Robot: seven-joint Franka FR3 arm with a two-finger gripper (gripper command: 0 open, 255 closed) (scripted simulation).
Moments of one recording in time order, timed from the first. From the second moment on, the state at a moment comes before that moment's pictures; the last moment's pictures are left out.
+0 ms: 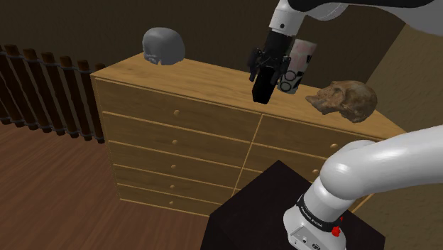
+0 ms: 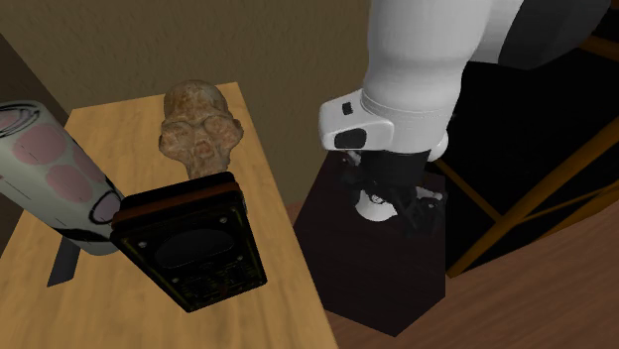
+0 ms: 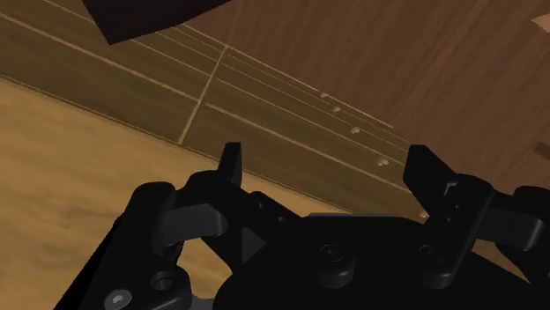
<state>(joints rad) -0.12 -0.63 0.03 -2.27 0.09 1.67 0.31</state>
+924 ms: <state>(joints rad) -0.33 -0.36 -0.06 -1.88 0.08 1.66 0.70</state>
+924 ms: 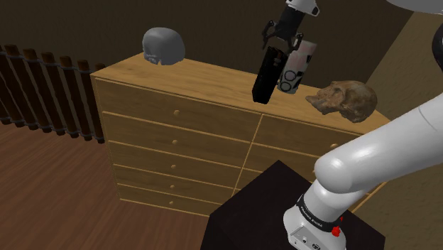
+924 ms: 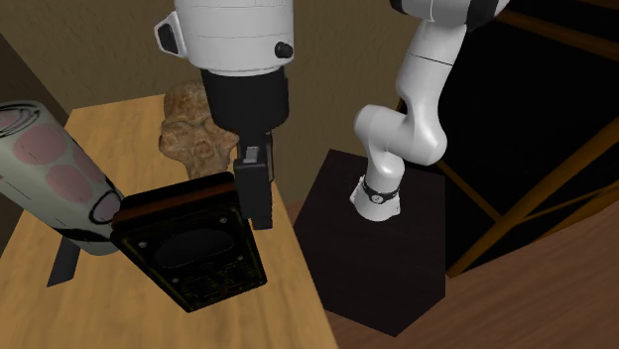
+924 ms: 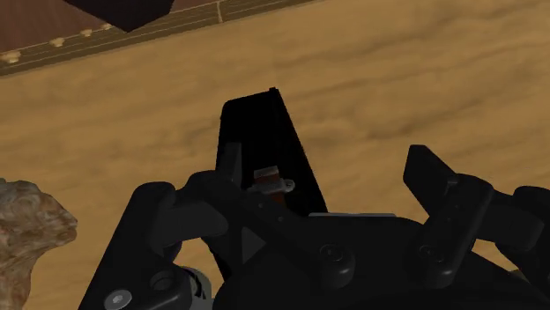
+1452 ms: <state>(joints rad) -0.38 -0.33 -0.09 -1.87 0.08 1.70 0.80</state>
